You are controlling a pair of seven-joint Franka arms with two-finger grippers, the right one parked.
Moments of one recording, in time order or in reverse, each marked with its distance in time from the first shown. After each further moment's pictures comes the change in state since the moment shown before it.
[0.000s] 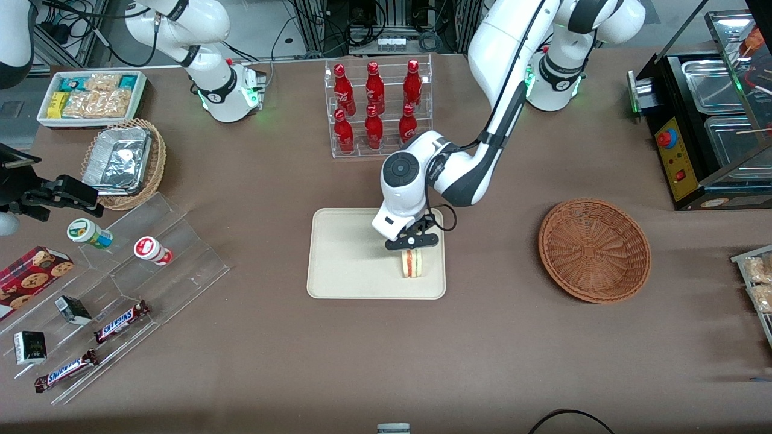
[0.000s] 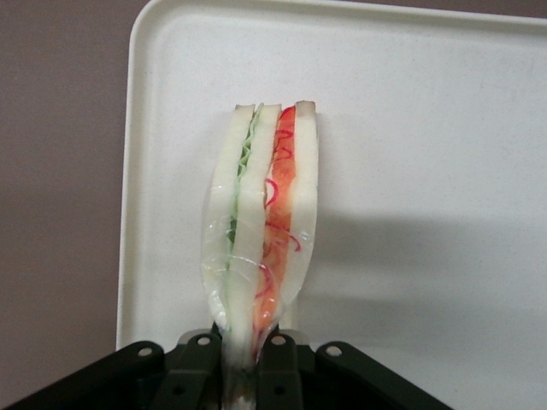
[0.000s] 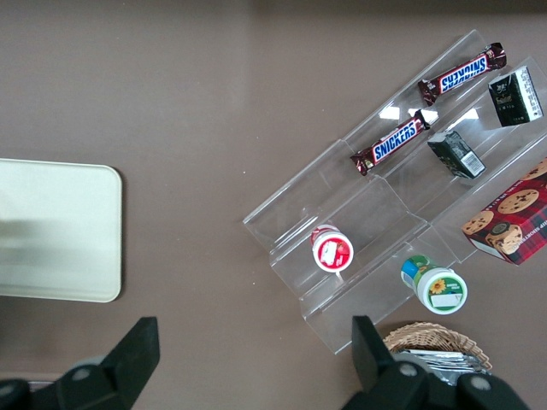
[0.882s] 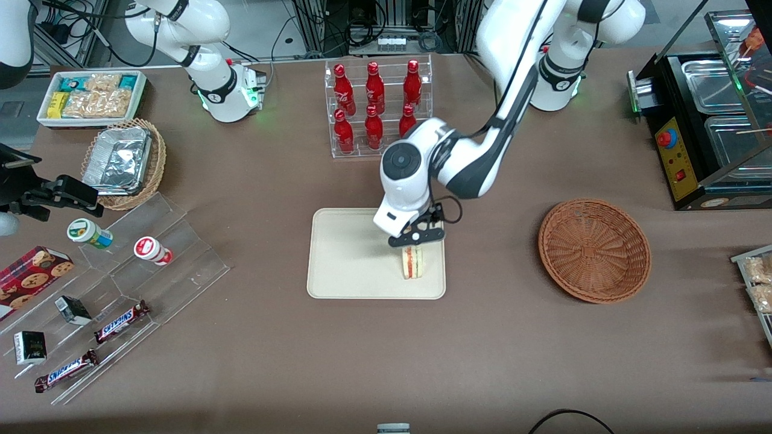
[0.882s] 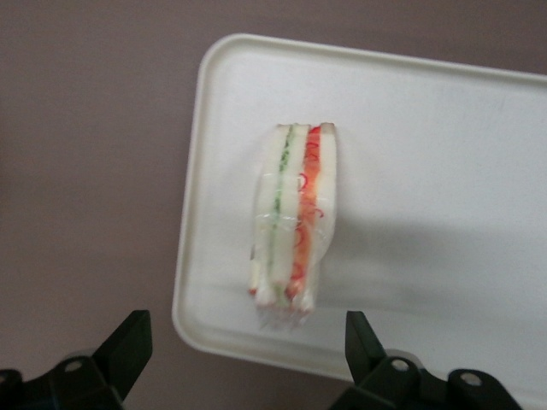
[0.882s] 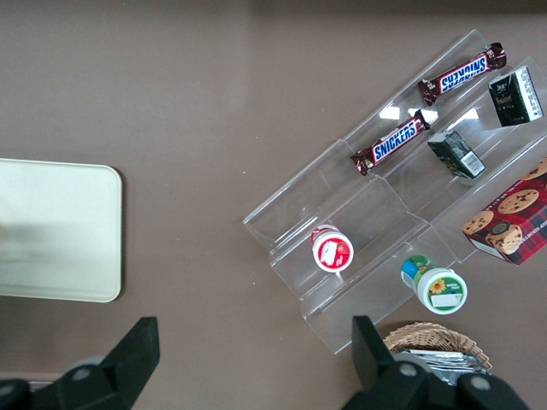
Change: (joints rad) arm 0.009 -0.133 0.019 0.053 -0.002 -0.231 -0.026
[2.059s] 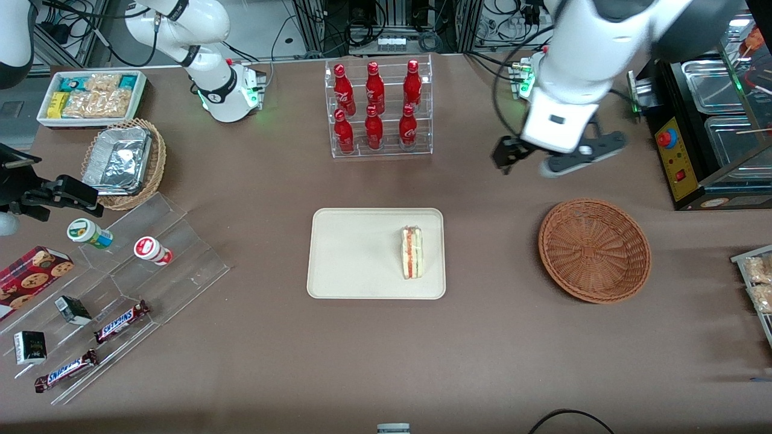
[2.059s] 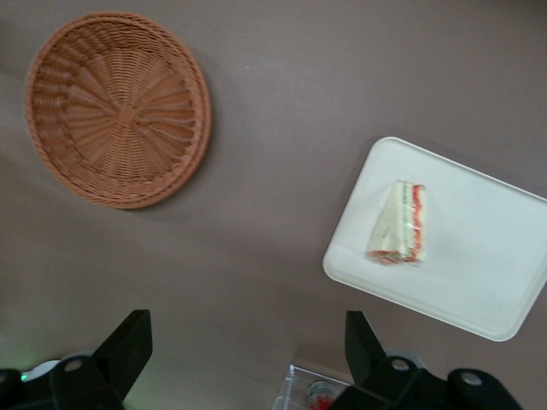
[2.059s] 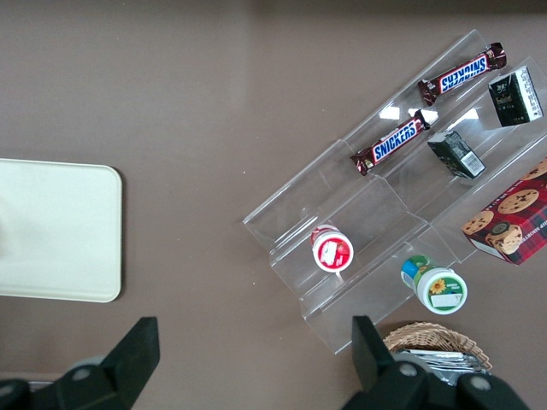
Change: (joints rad) arm 0.123 -0.542 0.153 -0.080 0.003 -0.405 0.089
